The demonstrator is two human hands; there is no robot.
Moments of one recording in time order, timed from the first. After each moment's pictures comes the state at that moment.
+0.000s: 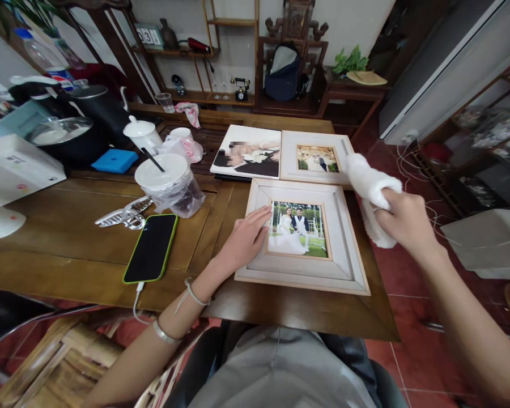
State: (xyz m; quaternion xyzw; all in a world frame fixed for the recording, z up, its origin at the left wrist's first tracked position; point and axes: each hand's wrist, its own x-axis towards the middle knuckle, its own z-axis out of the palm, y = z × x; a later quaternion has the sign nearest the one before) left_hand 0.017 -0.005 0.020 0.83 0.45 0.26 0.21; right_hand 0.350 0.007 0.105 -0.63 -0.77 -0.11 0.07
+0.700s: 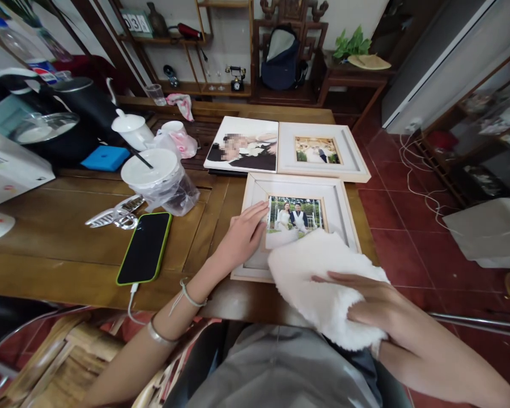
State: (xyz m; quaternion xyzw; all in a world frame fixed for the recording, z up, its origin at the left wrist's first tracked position) left_hand 0.018 -0.003 0.018 0.82 0.45 0.28 0.21; right_hand 0.279 -0.125 0.123 -0.41 -0.89 0.17 0.11
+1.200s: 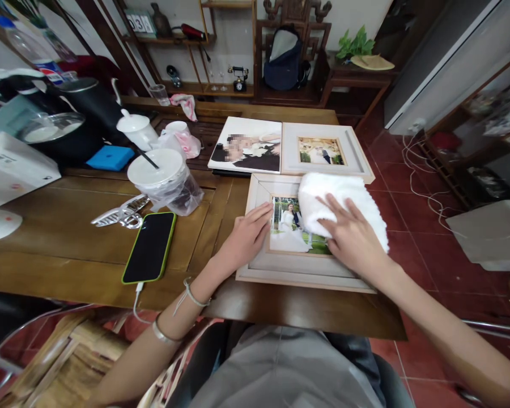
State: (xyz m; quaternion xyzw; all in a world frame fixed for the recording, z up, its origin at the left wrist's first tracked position) left_hand 0.016 -0.004 0.019 0.84 0.43 0.25 0.21; right_hand 0.268 -0.026 0.072 -0.49 -0.87 -0.05 0.05
